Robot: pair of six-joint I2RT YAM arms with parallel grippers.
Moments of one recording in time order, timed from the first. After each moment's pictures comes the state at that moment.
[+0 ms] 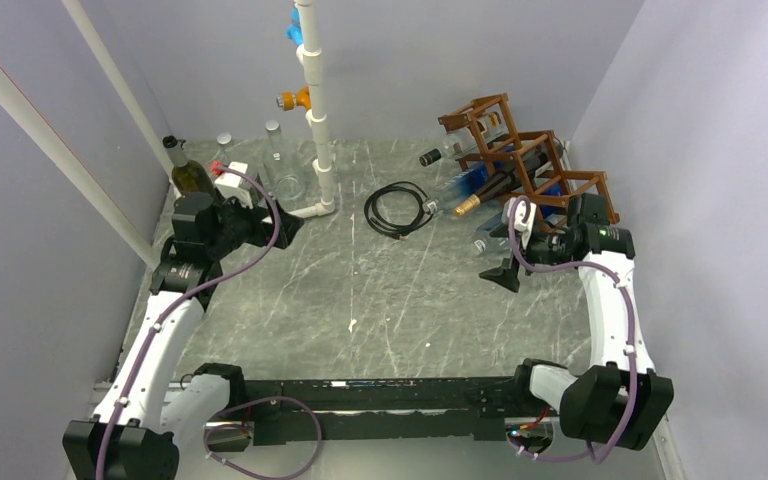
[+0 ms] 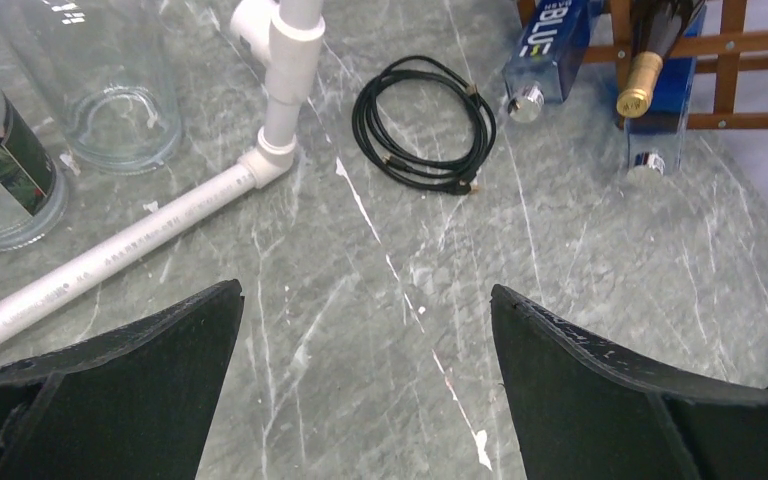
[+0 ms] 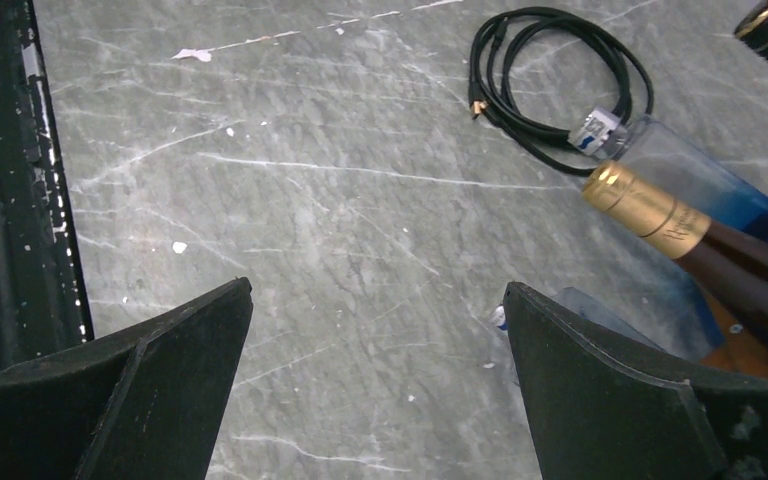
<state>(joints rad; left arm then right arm) -0.11 0.91 0.84 -0.21 0.42 -0.19 -0.20 1.11 1.02 -1.08 -1.10 -1.27</state>
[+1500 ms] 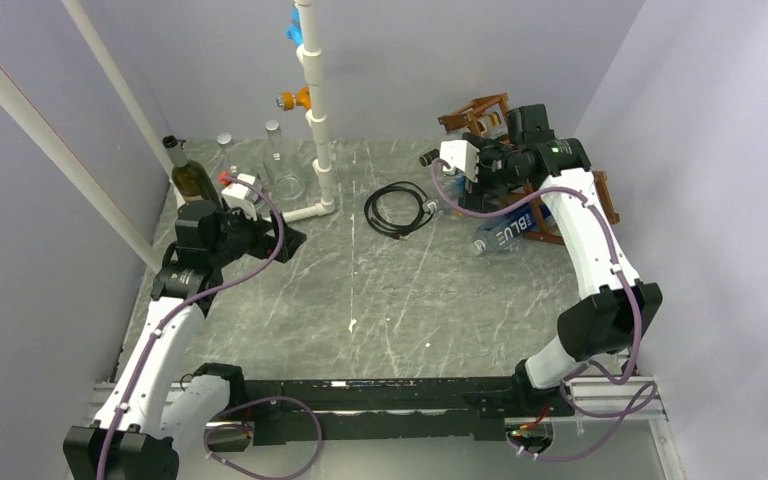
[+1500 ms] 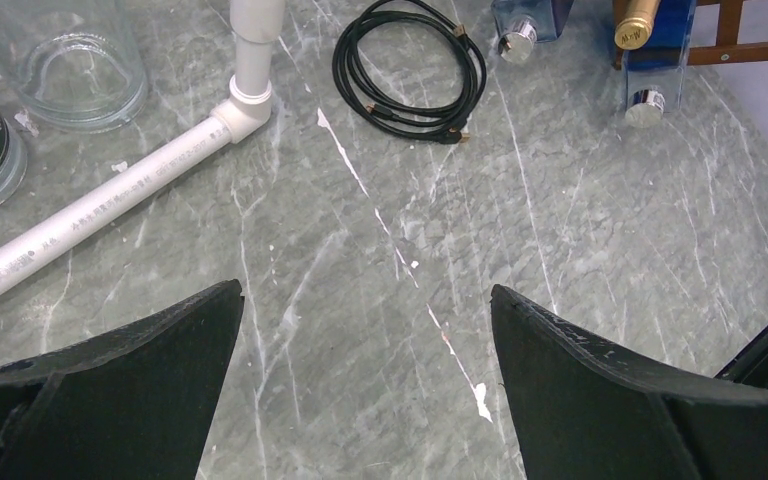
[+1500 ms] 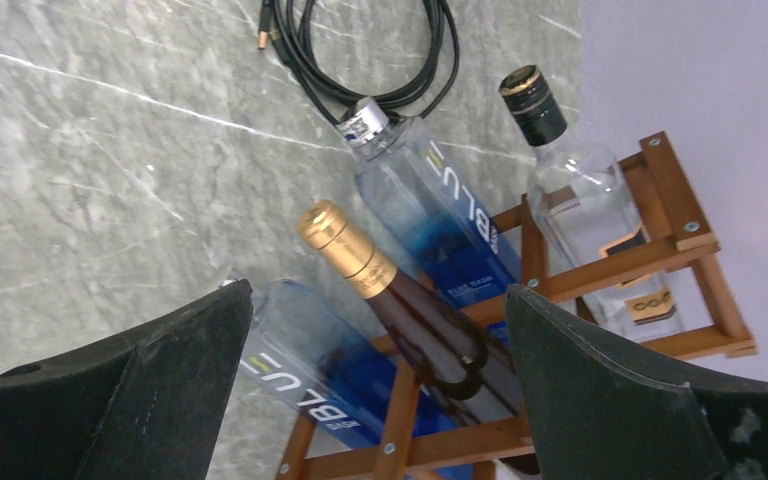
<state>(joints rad) -0.11 0.88 0.79 -0.28 0.48 -0.13 0.18 1.55 1.69 -1.07 -0.51 -1.25</state>
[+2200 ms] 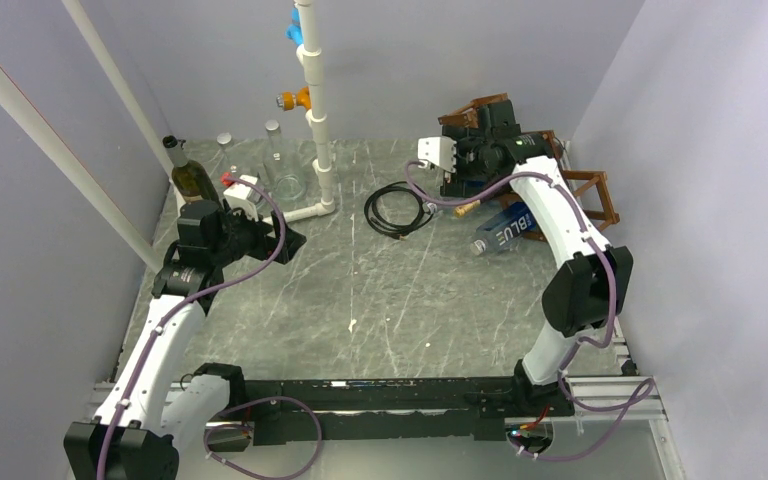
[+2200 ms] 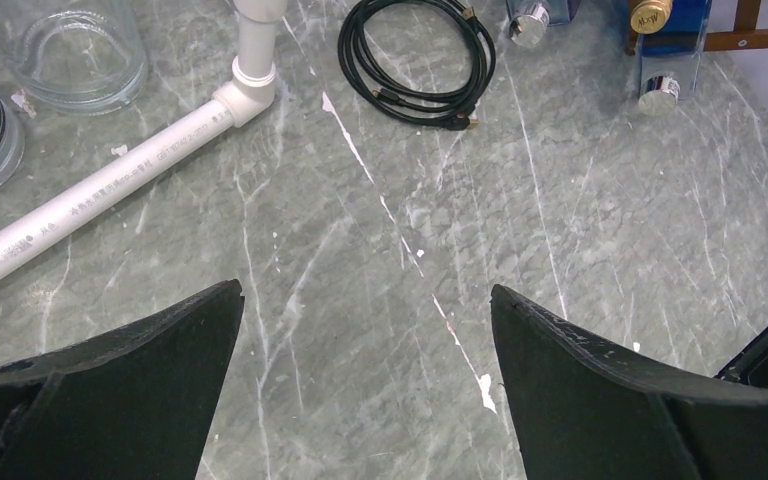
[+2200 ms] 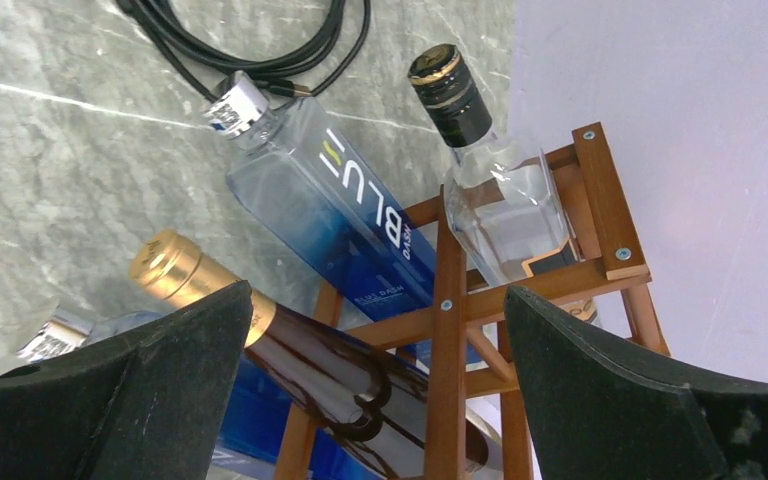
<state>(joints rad) -0.11 0.89 0.79 -0.30 0.47 -0.11 0.26 1.72 1.72 -0.86 -0.29 -1.30</state>
